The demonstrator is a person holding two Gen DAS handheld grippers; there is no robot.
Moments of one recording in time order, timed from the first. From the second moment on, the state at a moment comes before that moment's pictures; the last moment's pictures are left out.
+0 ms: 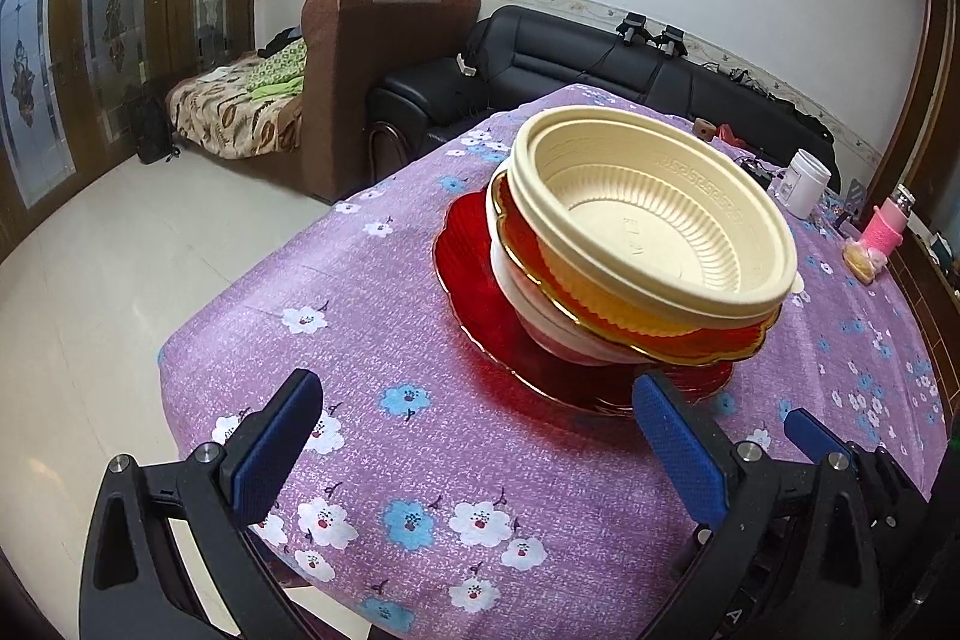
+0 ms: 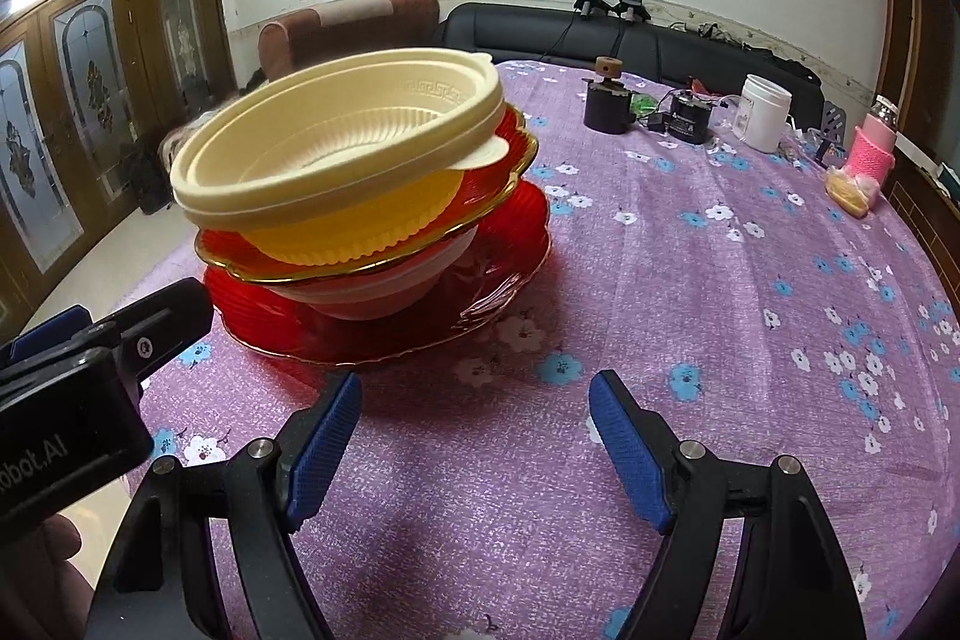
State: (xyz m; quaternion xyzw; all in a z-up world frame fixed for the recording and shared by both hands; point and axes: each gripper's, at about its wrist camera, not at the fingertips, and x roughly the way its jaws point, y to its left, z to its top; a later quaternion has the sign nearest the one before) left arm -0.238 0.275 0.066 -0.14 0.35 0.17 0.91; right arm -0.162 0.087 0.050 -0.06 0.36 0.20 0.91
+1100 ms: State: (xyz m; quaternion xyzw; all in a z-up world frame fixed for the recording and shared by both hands) left arm -0.223 0.263 0.056 -0.13 0.37 0.16 0.91; right arm -0.155 0.085 0.045 -0.04 0.37 0.20 0.91
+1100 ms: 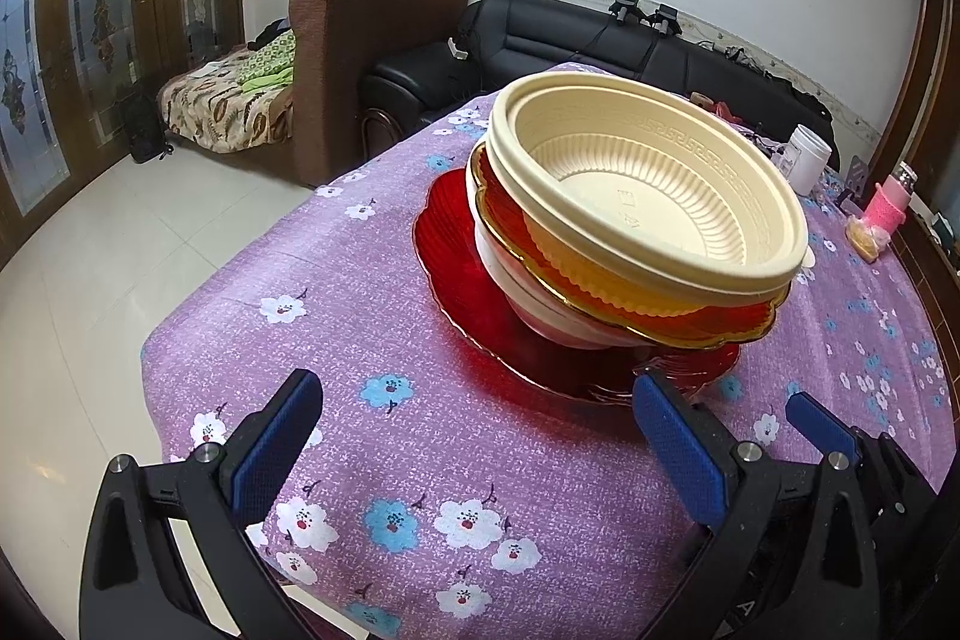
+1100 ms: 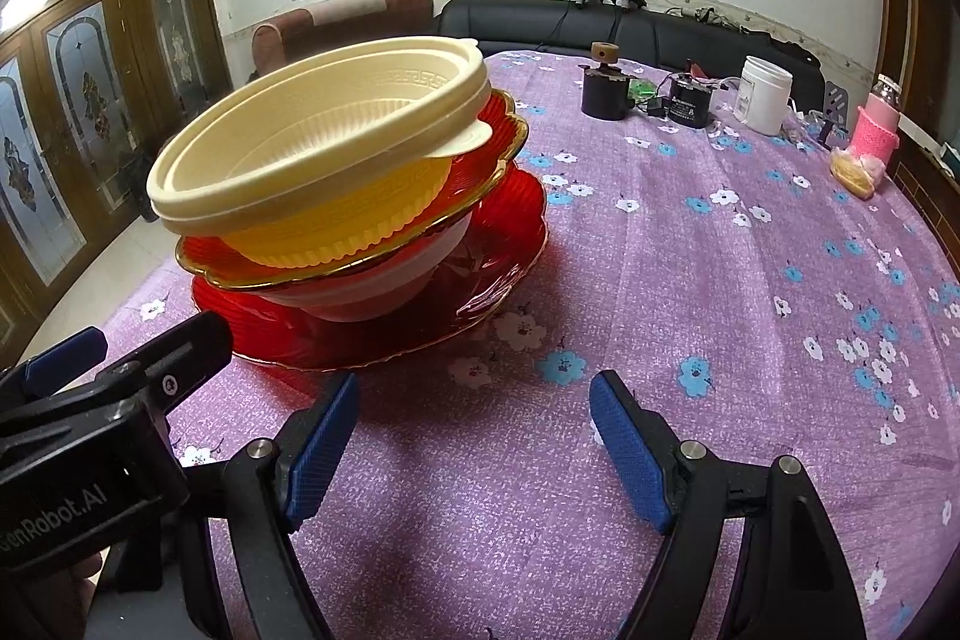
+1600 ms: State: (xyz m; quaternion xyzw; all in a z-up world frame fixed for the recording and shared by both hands) left arm -0.222 0.264 0.054 -0.13 0.37 0.16 0.91; right arm -0.155 0.084 0.042 -0.04 0.37 0.20 0.90
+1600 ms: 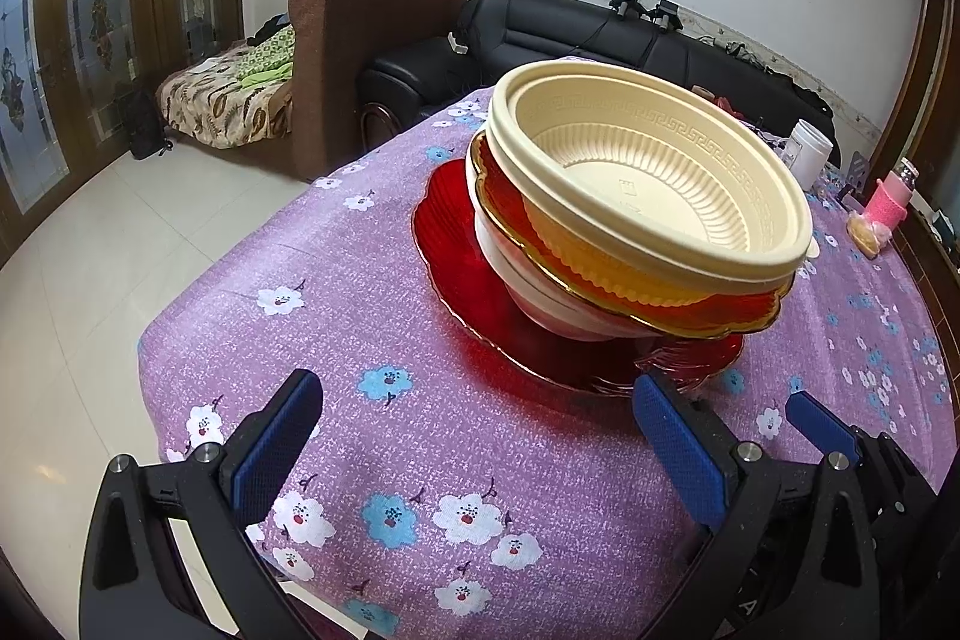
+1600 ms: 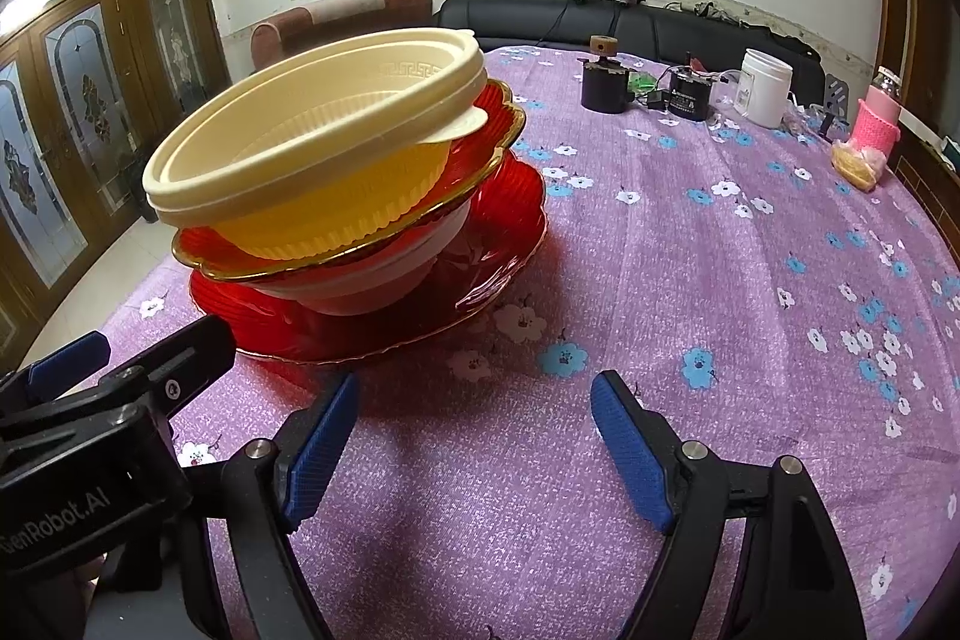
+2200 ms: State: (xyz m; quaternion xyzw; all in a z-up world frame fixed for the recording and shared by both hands) left arm -0.263 0.250 0.100 -0.07 0.23 0.22 0.95; right arm -0.168 0.082 0.058 -0.03 0.33 0.24 0.91
